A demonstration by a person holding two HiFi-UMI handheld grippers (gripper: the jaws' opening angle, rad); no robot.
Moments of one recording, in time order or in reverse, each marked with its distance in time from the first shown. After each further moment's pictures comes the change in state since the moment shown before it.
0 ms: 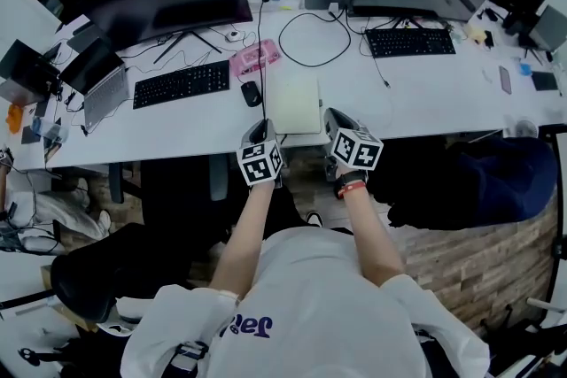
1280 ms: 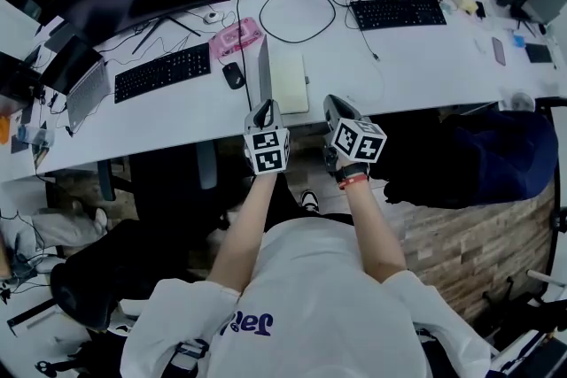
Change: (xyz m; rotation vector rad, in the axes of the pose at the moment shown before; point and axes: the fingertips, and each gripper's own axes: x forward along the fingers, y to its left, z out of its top) left arm 0.020 -0.053 -0.012 0.218 -0.019 -0.050; right arm -0.025 -0.033 -0.012 0.026 -0.023 -0.062
